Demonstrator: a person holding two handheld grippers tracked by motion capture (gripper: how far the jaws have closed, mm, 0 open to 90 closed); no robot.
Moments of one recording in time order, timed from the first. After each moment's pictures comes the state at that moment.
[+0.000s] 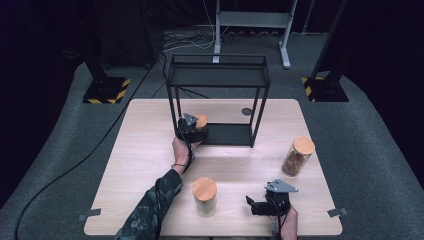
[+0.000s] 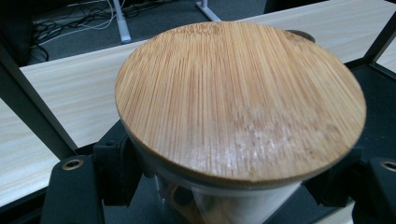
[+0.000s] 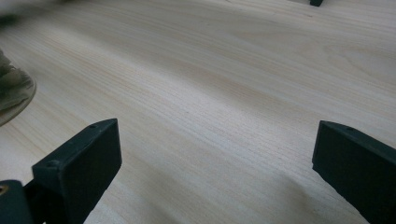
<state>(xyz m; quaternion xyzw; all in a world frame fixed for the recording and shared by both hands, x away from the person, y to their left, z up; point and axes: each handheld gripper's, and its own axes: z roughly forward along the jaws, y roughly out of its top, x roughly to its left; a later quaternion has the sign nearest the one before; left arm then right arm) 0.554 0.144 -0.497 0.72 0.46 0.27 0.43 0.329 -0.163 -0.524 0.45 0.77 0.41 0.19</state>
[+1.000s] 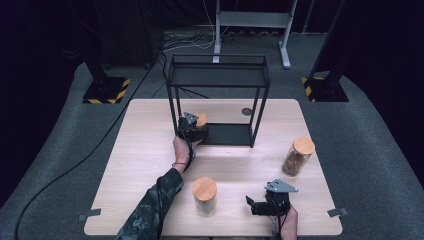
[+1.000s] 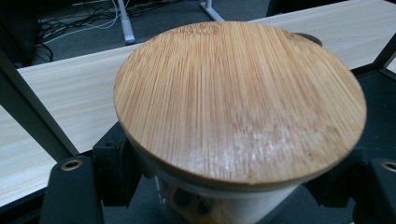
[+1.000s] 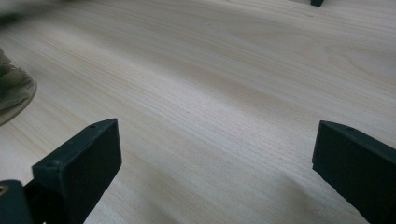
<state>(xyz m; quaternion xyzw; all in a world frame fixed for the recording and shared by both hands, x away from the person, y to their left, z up) 0.560 0.141 -0.496 0.72 0.47 0.28 0.42 0.329 -0.163 -0.524 0.45 0.77 0.41 0.19</state>
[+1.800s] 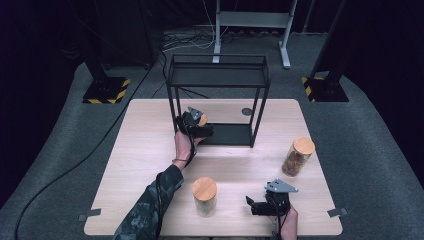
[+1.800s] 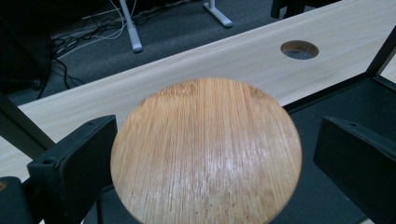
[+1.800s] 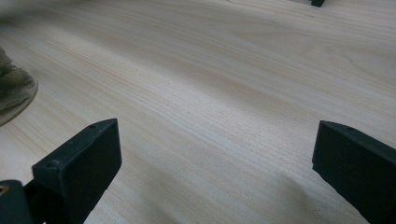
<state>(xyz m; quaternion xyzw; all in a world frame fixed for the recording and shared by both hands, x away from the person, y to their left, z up) 0.559 0.129 -0.468 0.74 0.45 0.31 0.40 0.329 -0.163 -0.524 0.45 0.77 0.41 0.19</state>
